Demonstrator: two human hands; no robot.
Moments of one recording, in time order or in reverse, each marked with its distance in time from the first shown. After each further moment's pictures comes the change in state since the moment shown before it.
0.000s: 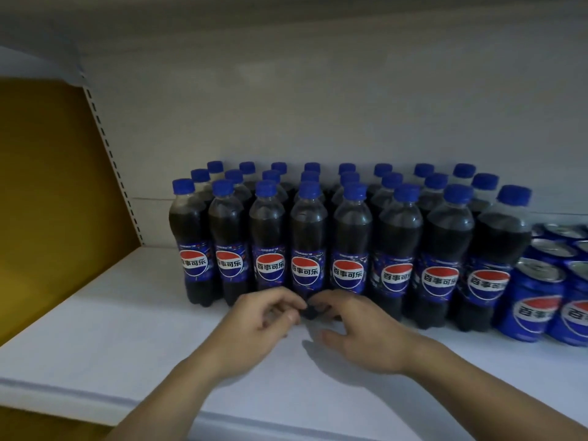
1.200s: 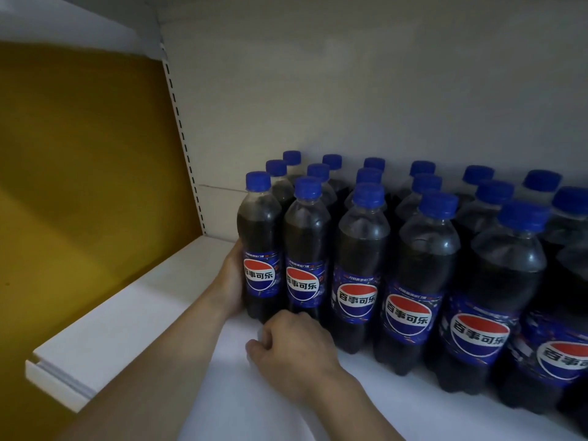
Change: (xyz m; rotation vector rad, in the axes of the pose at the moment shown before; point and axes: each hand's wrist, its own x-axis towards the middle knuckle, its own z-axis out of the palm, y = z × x) left_hand 0.072 -0.089 -0.122 -0.689 0.560 -0.428; right_hand 0.143 -0.083 0.126 -0.040 -0.083 0.135
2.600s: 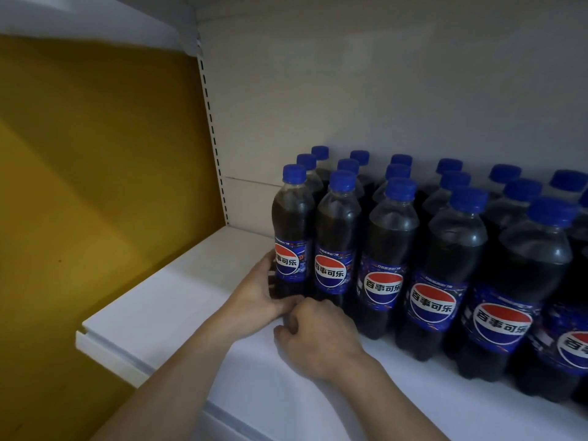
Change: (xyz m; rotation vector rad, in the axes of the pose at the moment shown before) left_hand -0.037 -0.029 -0.040 0.631 -0.170 0.272; right_hand -0.005 -0.009 0.001 -0.087 0.032 -0.016
